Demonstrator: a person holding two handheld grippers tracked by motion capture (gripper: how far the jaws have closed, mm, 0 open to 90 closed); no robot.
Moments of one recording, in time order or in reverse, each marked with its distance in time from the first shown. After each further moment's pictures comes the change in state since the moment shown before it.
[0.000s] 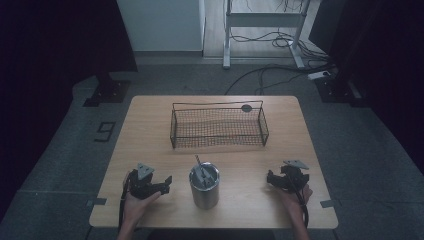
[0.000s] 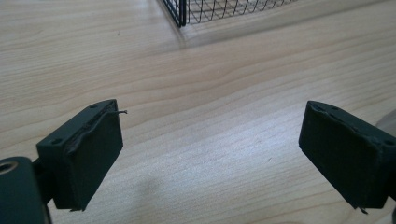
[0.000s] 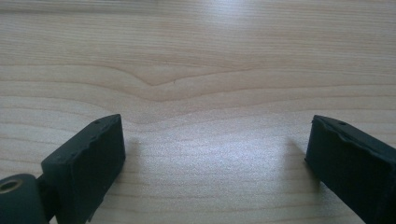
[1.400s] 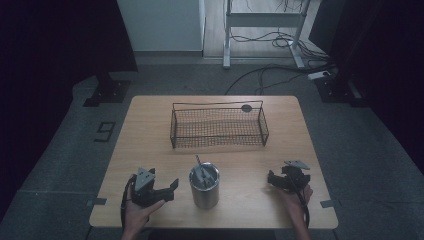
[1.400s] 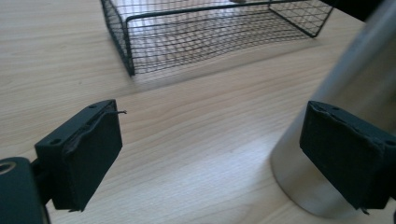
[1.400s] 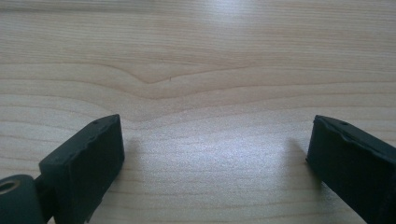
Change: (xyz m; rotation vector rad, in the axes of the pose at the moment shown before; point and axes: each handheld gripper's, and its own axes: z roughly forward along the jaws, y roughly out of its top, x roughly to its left) left arm -0.037 0.010 -0.043 -0.146 -0.113 0.027; right arm -0.003 -0.001 -0.001 0.001 0.001 0.004
